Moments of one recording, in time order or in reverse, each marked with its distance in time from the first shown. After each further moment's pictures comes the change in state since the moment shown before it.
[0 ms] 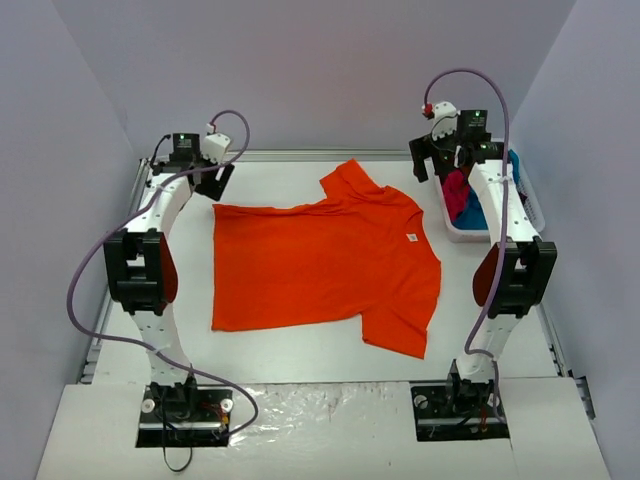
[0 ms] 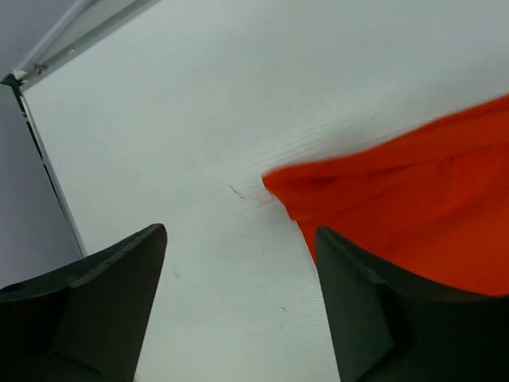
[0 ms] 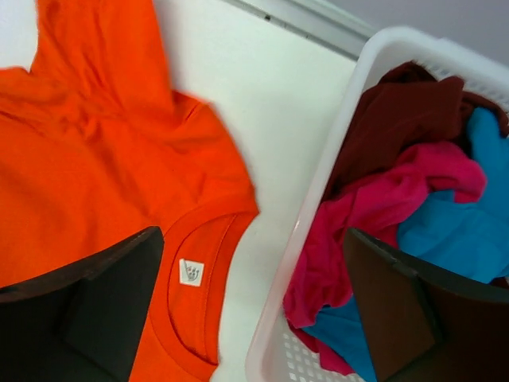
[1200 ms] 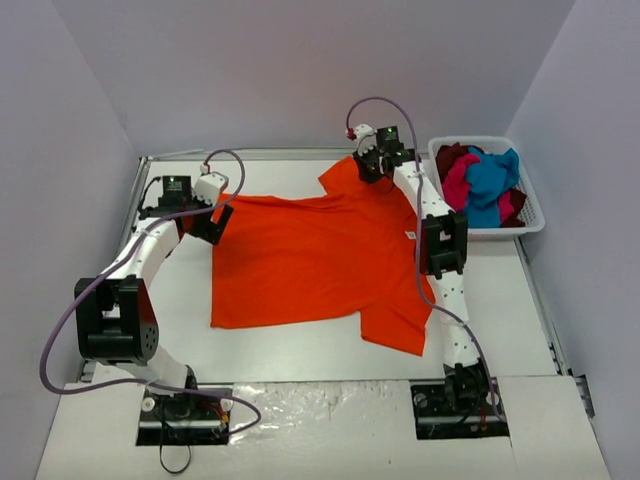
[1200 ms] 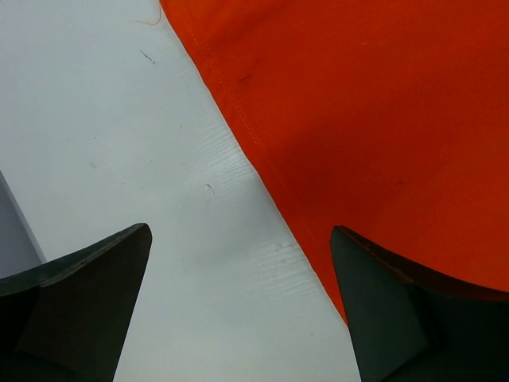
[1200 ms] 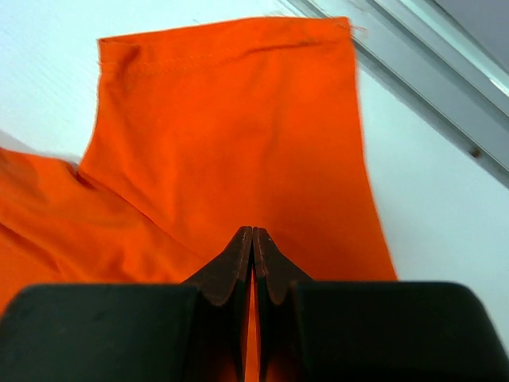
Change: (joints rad) left arm 0.009 -0.363 -0.547 0.081 0.054 -0.006; right arm 0.219 0.699 0.582 0.030 -0.054 -0.013
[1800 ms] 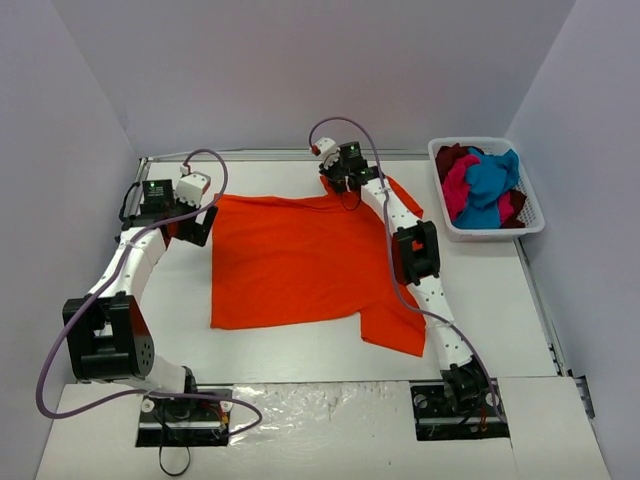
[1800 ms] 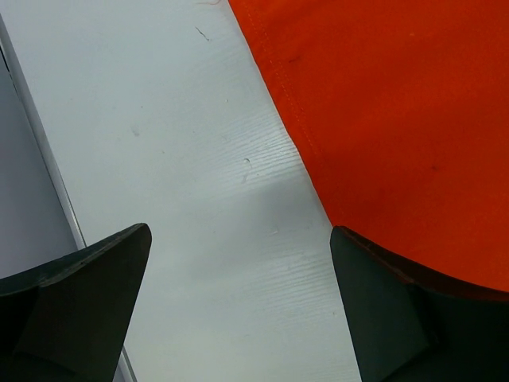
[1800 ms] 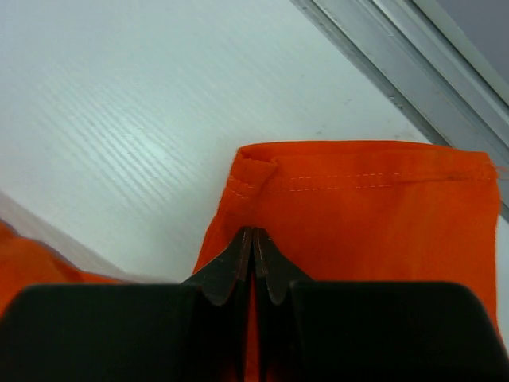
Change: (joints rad) left arm 0.076 -0.115 -0.057 0.003 0.004 -0.002; right arm 0.155 0.212 0.153 0.172 0.071 -0.010
